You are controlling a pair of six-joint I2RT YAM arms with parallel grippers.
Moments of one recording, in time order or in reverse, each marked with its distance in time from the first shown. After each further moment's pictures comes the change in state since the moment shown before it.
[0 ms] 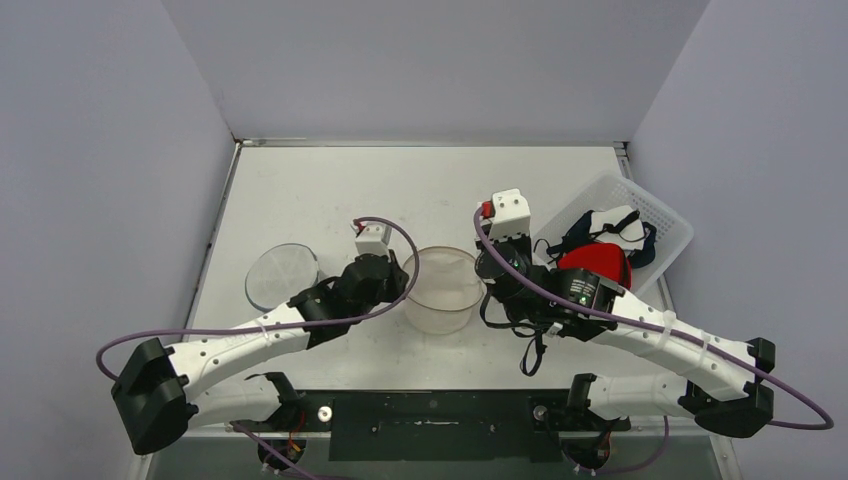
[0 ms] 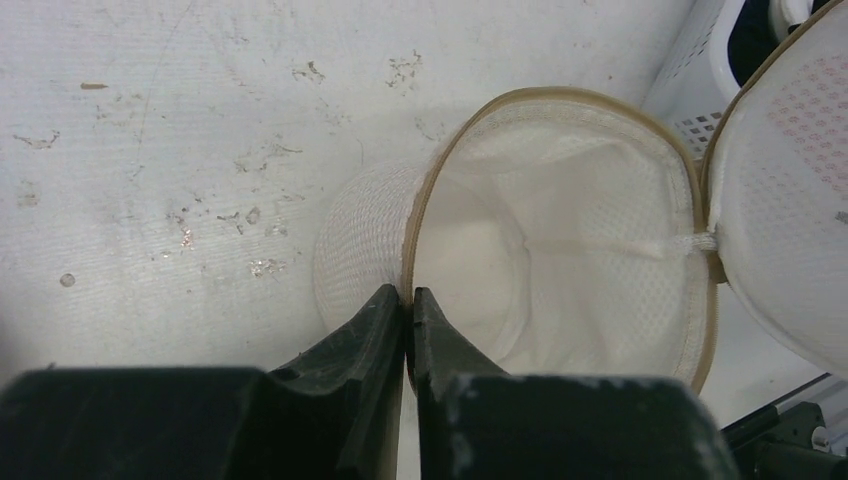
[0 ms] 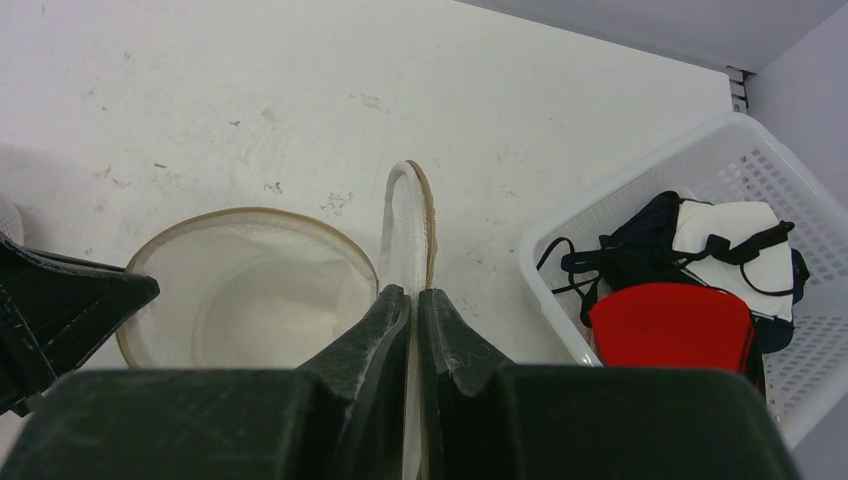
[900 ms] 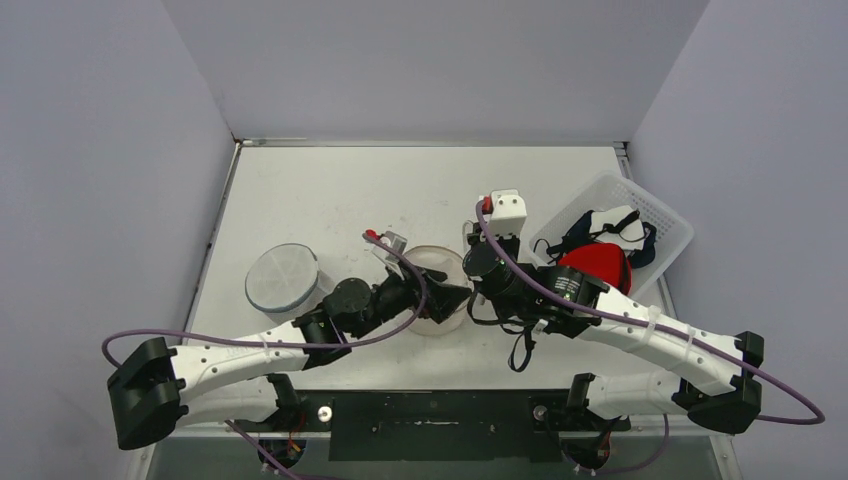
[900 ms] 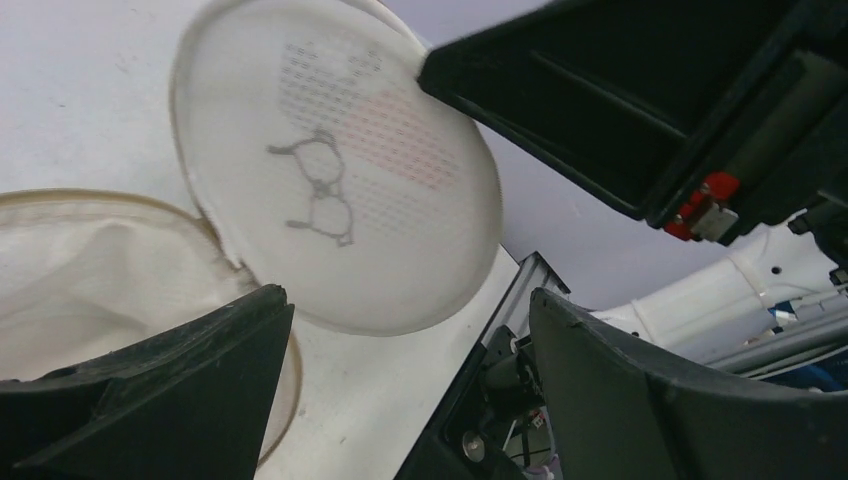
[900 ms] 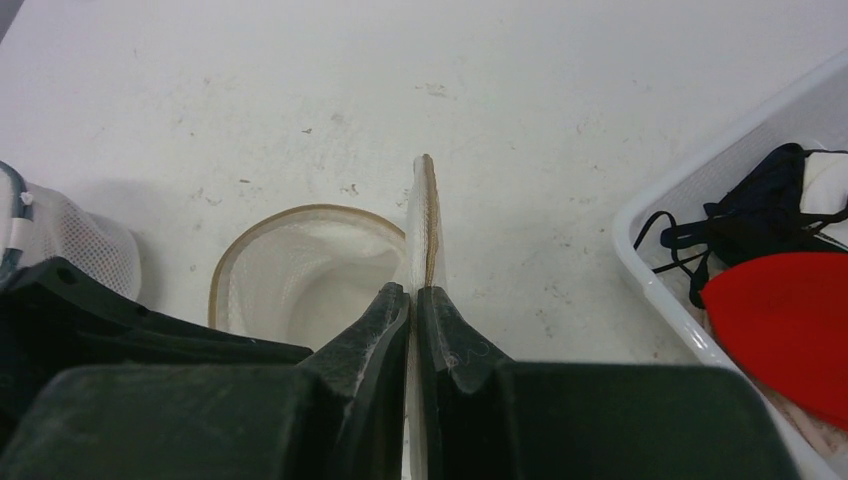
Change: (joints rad) left arm -0.130 -0.062 -0.145 0.650 0.301 -0.007; right arm 0.000 0.047 -0.004 0.042 -0.048 0.195
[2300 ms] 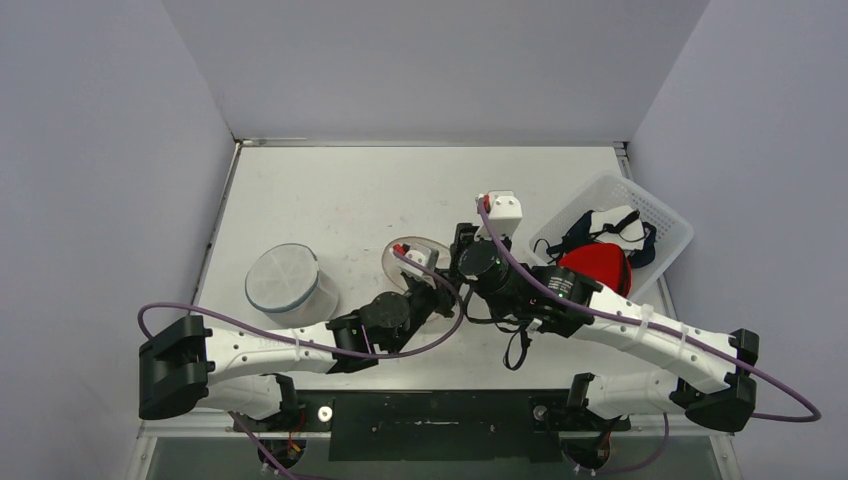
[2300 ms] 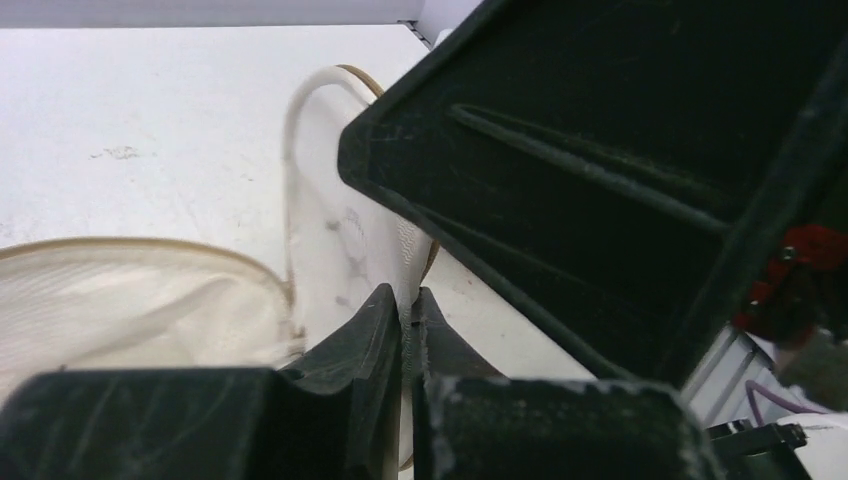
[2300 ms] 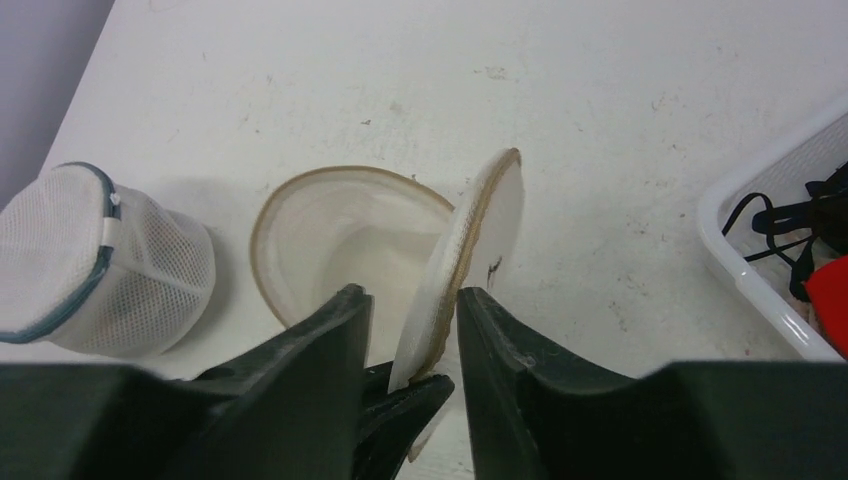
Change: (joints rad) left arm -0.217 0.195 0.126 0.052 -0.501 0.318; right arm -0.002 0.020 -0.013 0.060 -0.077 0.111
